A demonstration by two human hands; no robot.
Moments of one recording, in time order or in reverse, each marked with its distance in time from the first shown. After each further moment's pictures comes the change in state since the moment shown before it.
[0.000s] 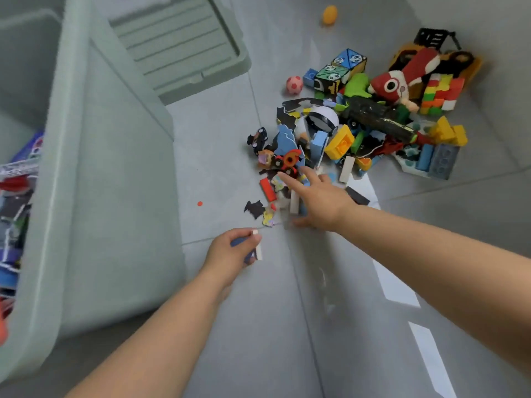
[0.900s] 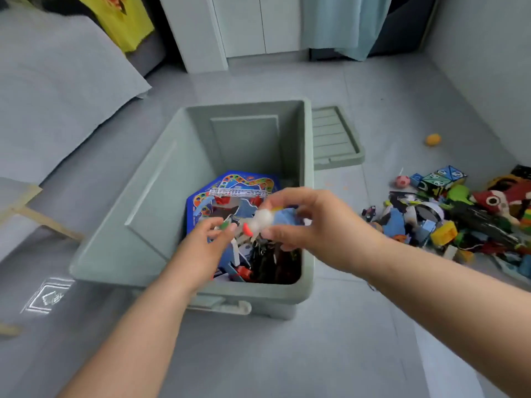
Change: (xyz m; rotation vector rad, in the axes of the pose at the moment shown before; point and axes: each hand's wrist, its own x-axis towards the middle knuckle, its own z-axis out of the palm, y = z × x) left_hand -0.142 0.072 -0.253 0.095 0.345 0.436; right_hand -0.113 -0.298 -0.168 0.973 0.080 -0.489
